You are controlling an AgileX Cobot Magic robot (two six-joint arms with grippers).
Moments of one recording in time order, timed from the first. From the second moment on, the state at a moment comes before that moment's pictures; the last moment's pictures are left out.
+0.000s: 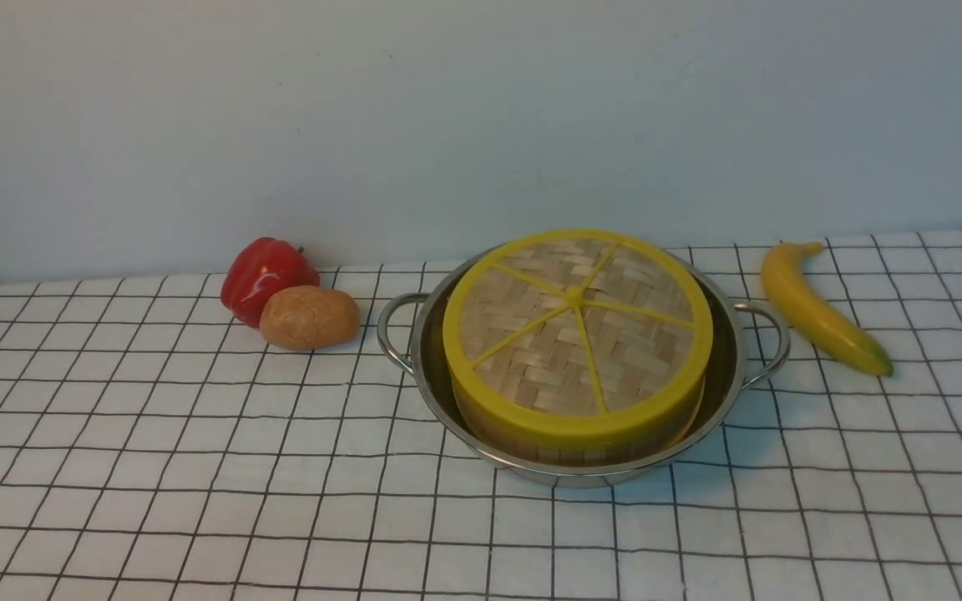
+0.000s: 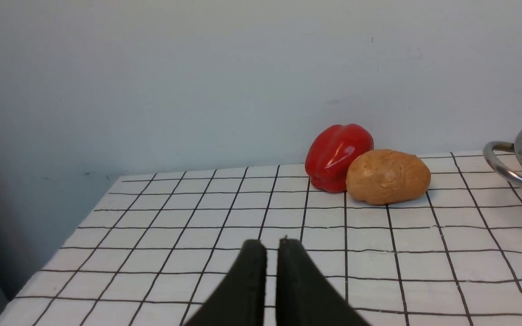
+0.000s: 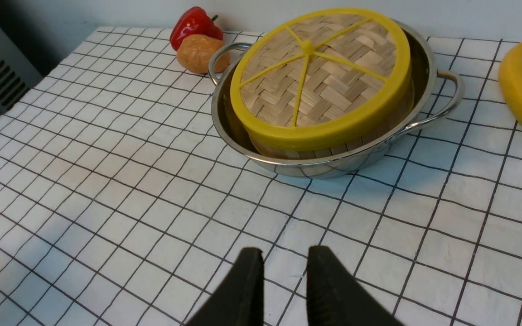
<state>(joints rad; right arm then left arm) 0.29 0.33 -0.73 0.34 1.08 0.07 0.06 0.01 0.01 0.24 0.18 -0.15</state>
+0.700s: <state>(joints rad) 0.22 0.30 -0.65 0.25 0.83 0.04 0.06 0.01 0.01 0.25 0.18 -0.15</state>
